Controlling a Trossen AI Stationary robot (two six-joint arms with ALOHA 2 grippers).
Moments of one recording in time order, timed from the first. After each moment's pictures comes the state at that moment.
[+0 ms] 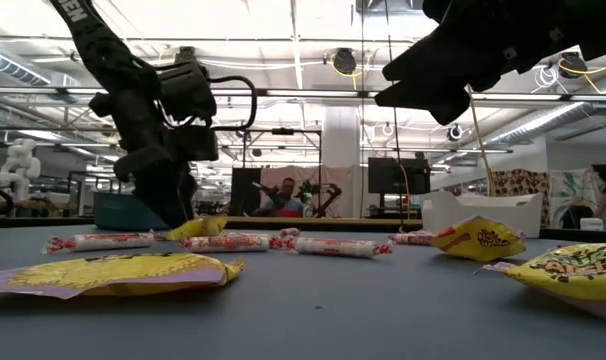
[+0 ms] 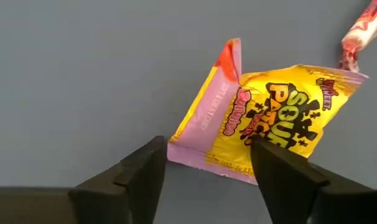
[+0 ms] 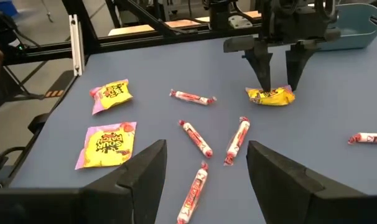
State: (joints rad) left arm 0.29 1.48 0.56 -0.16 0.17 0.12; right arm 0.35 1.39 0.59 0.42 0.31 0.30
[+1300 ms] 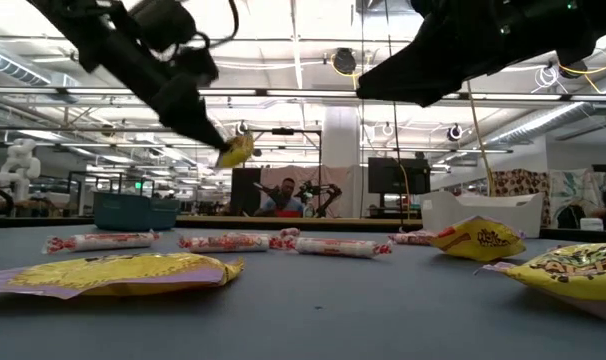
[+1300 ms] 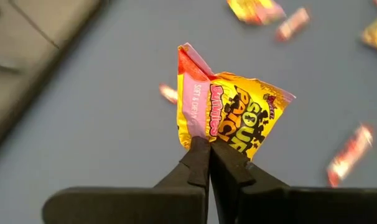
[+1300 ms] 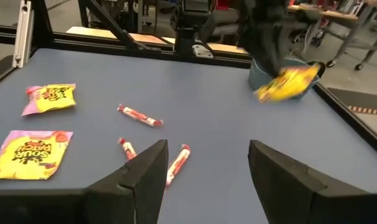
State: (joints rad) left arm 0.27 1.14 0.59 -0.09 -0.04 0.08; right arm 0.25 1.39 0.59 0.50 0.37 0.00
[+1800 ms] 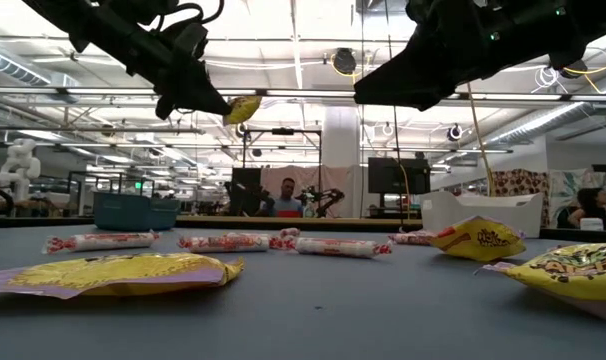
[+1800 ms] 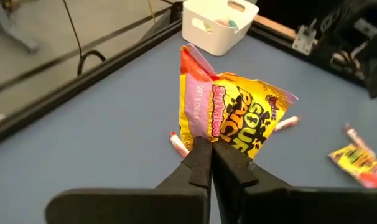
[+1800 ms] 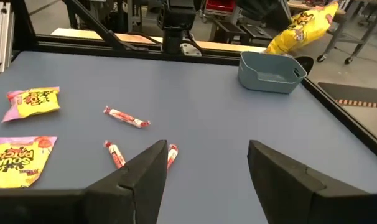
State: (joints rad) left arm 0.27 0.99 0.61 -0.08 -0.11 -0.31; right arm 0.22 1.39 0.59 0.50 0.37 0.02
